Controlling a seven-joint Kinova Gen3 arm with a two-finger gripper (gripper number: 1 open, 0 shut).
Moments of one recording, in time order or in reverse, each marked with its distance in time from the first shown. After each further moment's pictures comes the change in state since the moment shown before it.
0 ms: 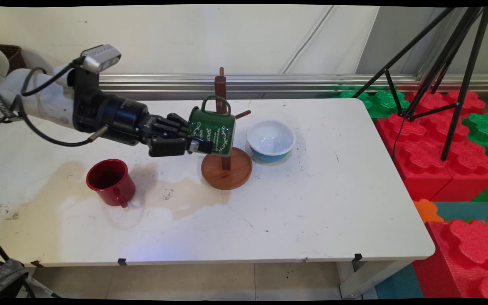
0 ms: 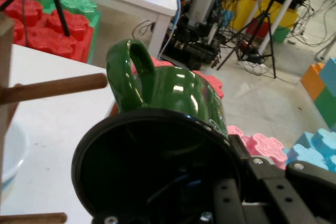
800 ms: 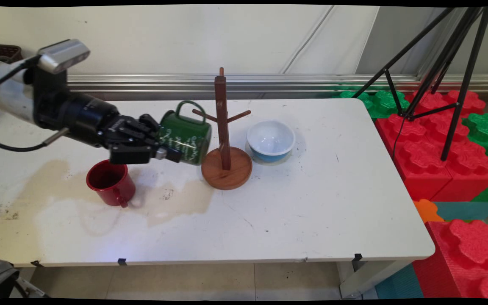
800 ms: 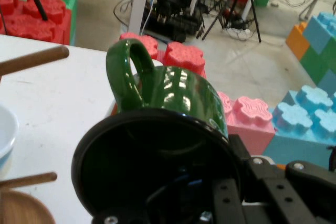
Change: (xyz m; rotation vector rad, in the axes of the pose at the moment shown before) arm 0.003 0.015 -0.045 -0.045 -0.081 0.095
